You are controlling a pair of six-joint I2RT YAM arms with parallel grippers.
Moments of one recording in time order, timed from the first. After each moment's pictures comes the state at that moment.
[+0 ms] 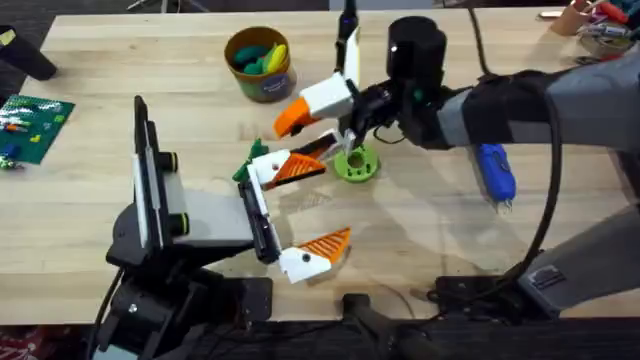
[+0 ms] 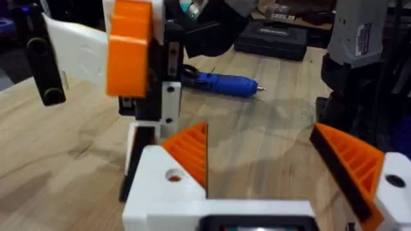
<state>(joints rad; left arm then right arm) -0.30 0.00 0.02 -0.10 0.92 0.03 0.51 1.81 0.85 0.72 -1.46 1.23</state>
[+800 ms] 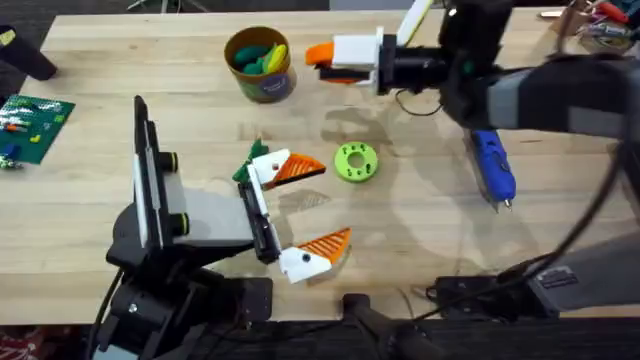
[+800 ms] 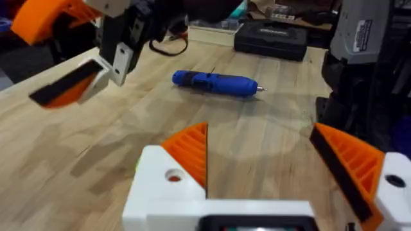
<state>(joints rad) -0.30 0.00 0.02 -0.10 0.92 0.03 0.33 1.70 0.85 0.62 -1.03 0.81</state>
